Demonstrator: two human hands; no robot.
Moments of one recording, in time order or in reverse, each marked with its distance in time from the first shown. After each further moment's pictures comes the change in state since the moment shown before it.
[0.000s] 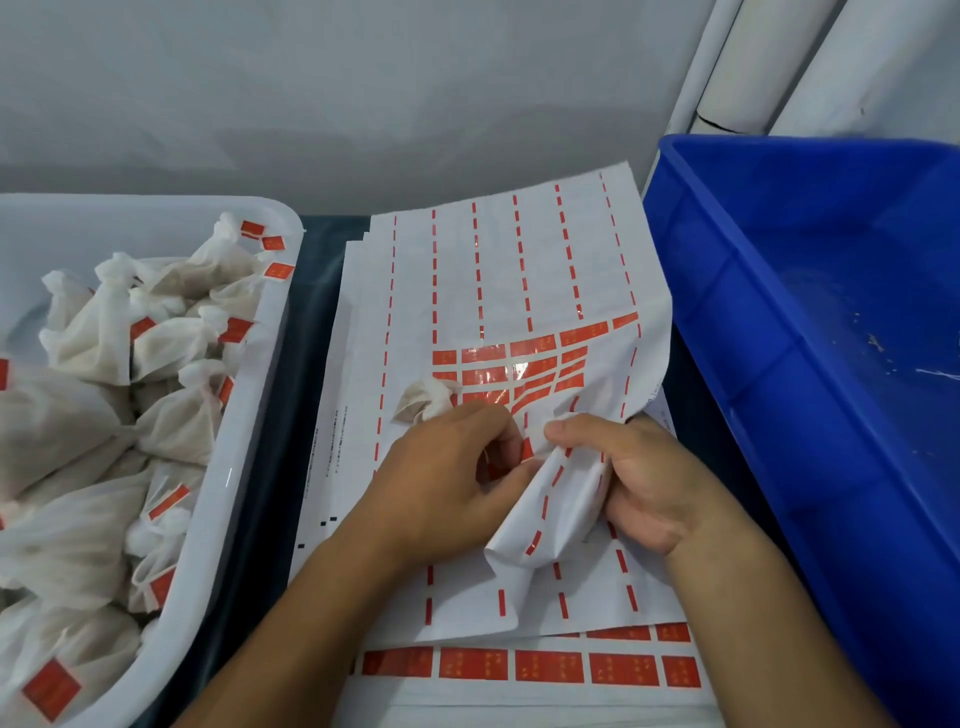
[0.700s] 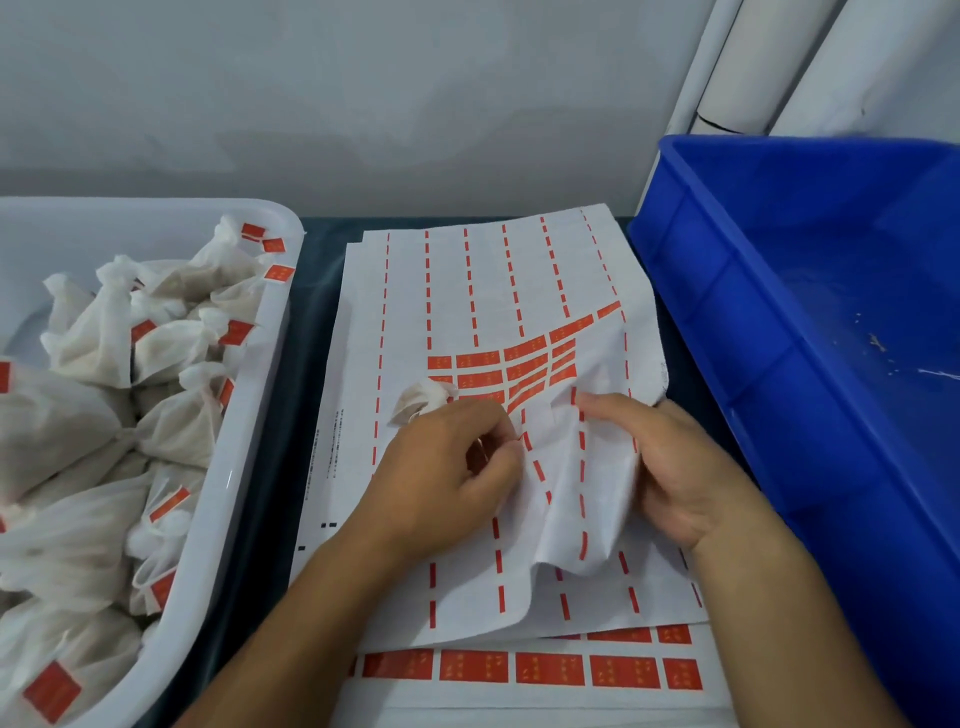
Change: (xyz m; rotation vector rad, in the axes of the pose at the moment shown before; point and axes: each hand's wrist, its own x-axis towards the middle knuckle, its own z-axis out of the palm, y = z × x) left_hand -0.001 -0.001 0.003 -0.128 0.073 -0.082; right_hand -0.005 -0.014 -0.009 -0.067 0.077 -0.010
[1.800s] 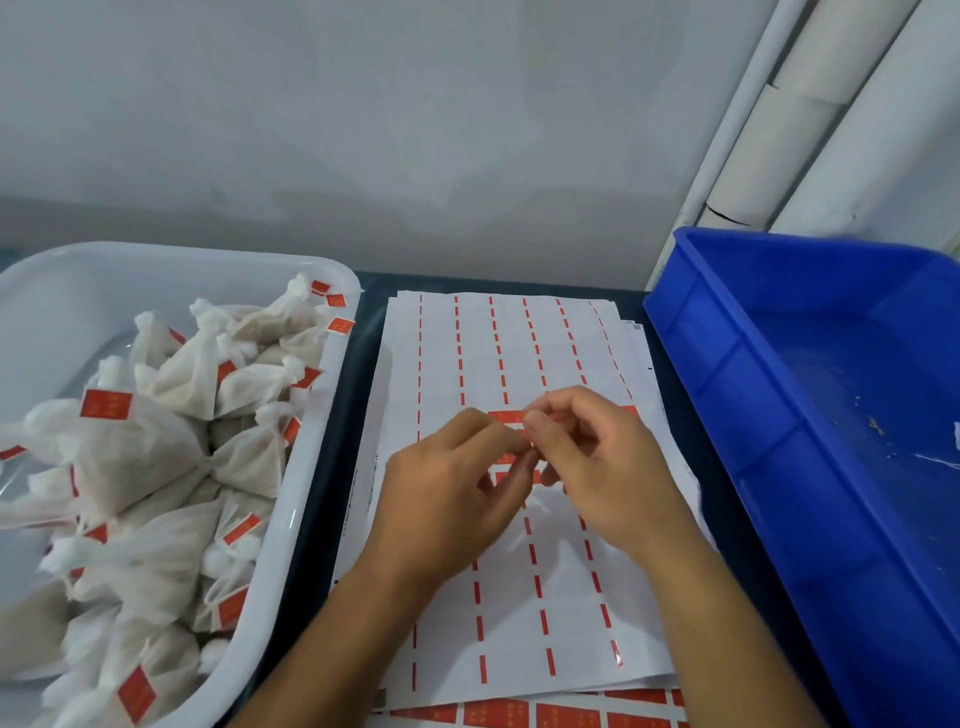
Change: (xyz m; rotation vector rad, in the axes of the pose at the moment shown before) left_hand 0.001 0.012 -0.023 0.204 0.404 0.318; right_hand 0.001 -0.020 0.063 -0.755 0.049 -0.483
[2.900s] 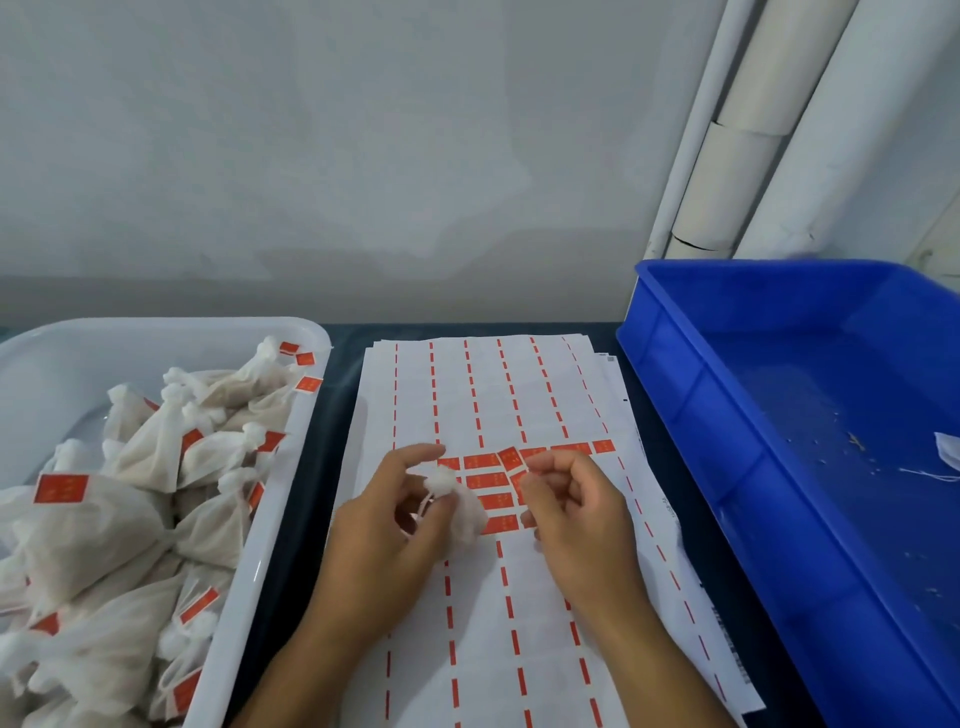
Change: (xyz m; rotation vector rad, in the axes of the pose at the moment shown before) left_hand -0.004 -0.018 -0.010 -0.252 -0.090 -0.452; right_hand -0.003 0.048 0.020 0.205 0.310 0.160
